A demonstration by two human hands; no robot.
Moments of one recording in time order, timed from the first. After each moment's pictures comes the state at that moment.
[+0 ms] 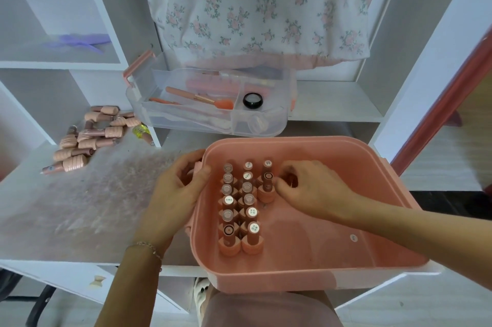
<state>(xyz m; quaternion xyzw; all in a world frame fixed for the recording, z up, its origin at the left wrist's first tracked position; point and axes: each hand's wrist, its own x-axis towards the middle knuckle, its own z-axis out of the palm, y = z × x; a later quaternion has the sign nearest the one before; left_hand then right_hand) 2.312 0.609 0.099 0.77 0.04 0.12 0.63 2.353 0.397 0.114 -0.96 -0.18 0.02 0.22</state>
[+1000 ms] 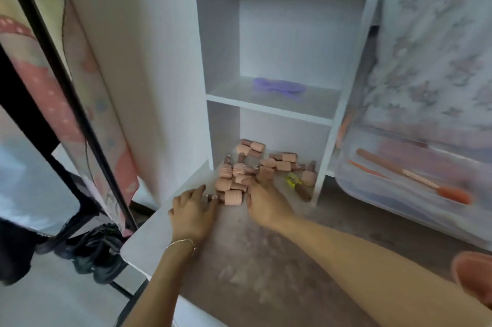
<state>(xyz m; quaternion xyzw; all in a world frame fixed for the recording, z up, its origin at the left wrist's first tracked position) 2.356 0.901 0.027 0.88 0.34 0.18 0.26 2.442 0.766 0.066 -0.90 -0.40 0.02 0.19</state>
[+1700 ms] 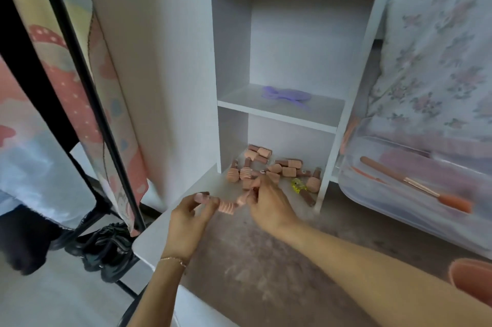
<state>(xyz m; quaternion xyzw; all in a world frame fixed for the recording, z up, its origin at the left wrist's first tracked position) 2.320 0.891 0.043 0.74 0.28 0.32 0.53 2.423 0.769 0.078 -0.87 -0.35 0.04 0.34</state>
